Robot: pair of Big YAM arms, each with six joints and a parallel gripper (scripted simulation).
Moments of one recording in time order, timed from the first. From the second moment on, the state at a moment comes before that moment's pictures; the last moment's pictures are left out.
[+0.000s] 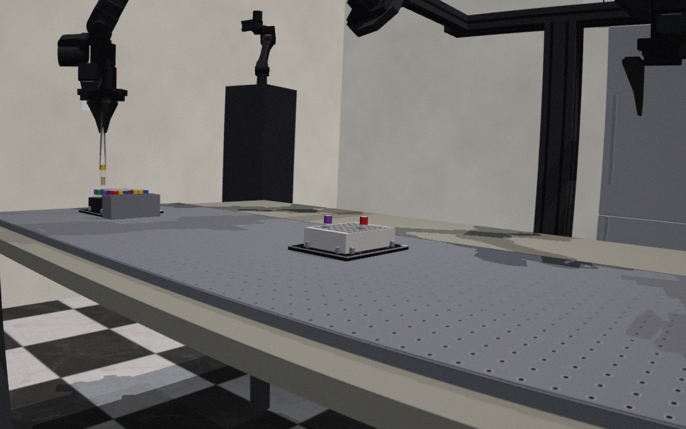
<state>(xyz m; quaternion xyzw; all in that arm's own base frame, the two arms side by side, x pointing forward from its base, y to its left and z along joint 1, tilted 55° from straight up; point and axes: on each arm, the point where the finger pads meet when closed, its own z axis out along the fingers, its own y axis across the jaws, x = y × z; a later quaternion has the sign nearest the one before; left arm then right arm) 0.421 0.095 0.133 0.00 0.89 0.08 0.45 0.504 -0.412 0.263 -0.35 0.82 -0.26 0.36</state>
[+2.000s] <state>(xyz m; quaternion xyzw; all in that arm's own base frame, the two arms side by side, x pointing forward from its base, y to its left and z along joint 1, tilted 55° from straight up) 0.421 0.095 0.133 0.00 0.89 0.08 0.45 0.503 -0.360 0.241 -0.33 0.83 -0.26 0.37</state>
